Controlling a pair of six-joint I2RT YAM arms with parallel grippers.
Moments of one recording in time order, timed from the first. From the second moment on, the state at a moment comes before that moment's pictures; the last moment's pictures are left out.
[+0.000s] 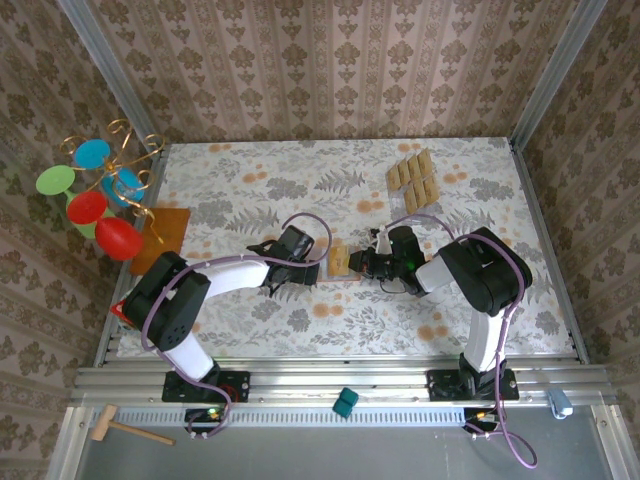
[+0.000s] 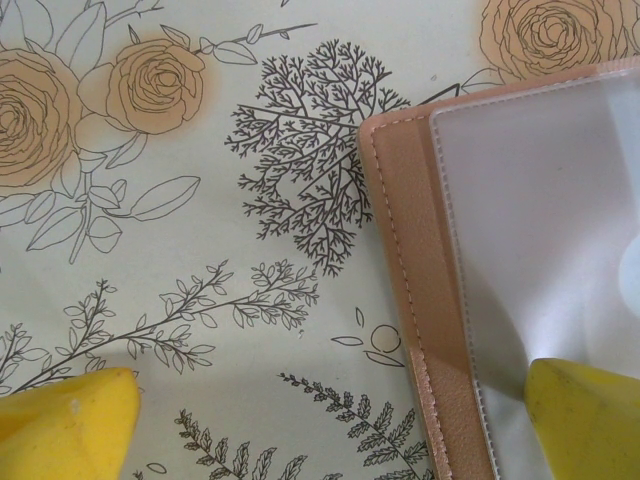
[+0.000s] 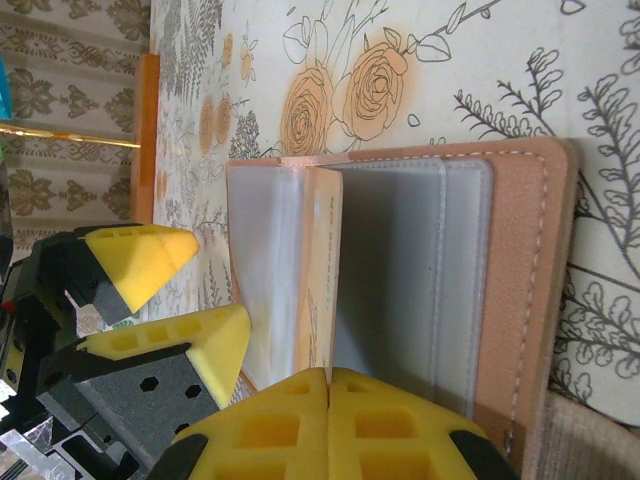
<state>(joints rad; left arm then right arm) -0.74 1.64 0.82 -0.27 -0.23 -0.40 0.42 1.89 0.60 0.72 -0.61 0.89</state>
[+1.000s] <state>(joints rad) -0.74 1.64 0.82 -0.26 -0.23 -0.40 0.45 1.83 0.66 0.54 -0.55 0.79</state>
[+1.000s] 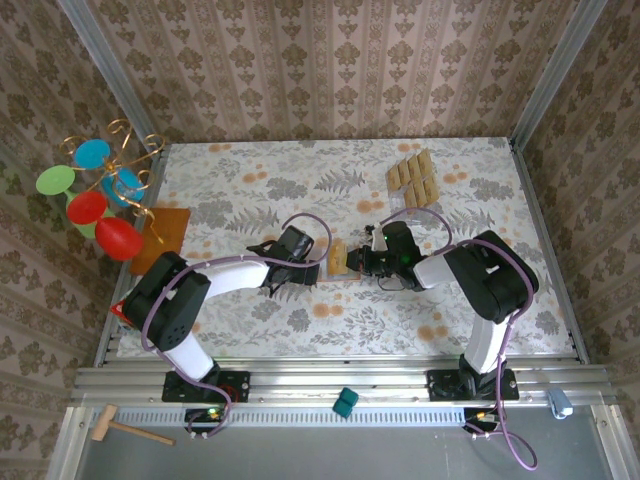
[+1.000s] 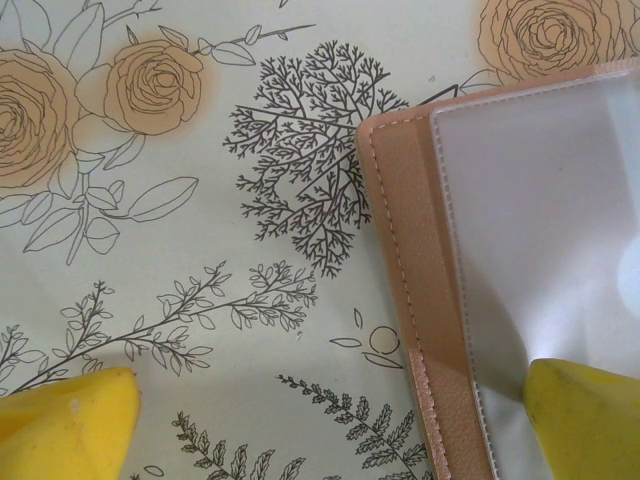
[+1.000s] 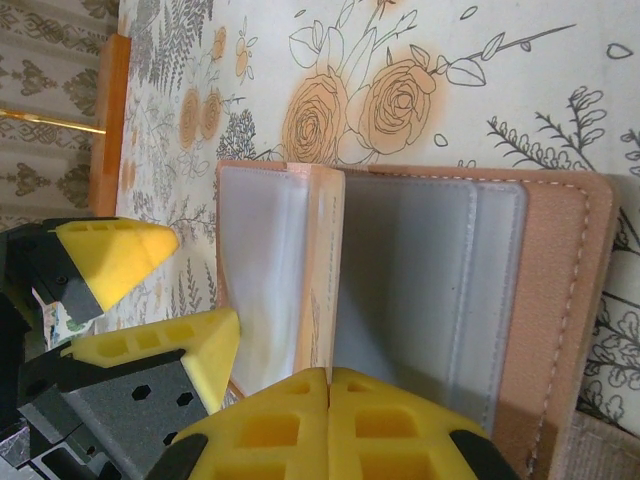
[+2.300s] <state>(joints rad) -0.66 1.68 0.93 -0.27 -0.23 -0.32 0.45 1.83 0.66 0.54 -0.55 0.79</state>
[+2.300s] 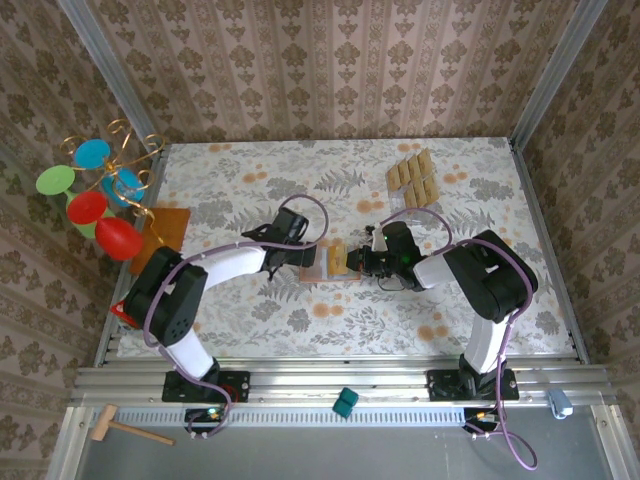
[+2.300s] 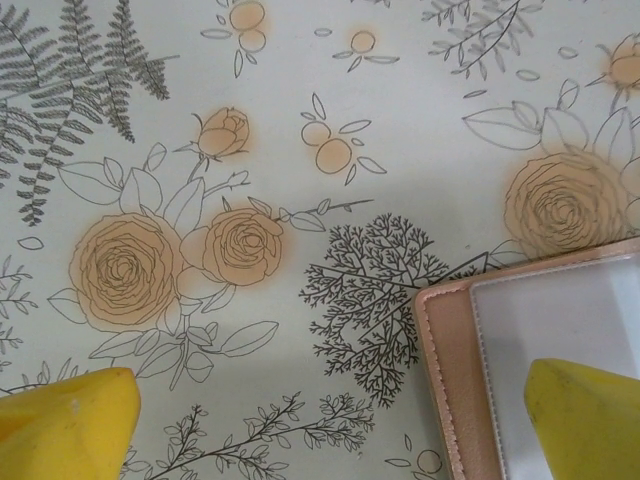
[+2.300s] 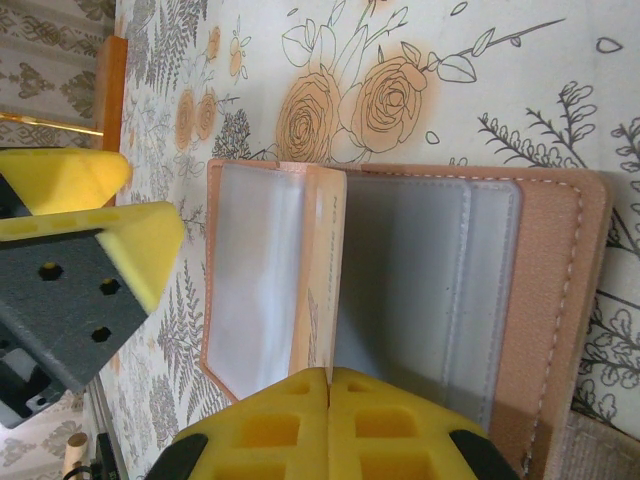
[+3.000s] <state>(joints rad) -0.65 1.70 0.89 -0.25 -0.23 -0.32 0.45 1.83 0.66 0.54 -0.55 0.80</state>
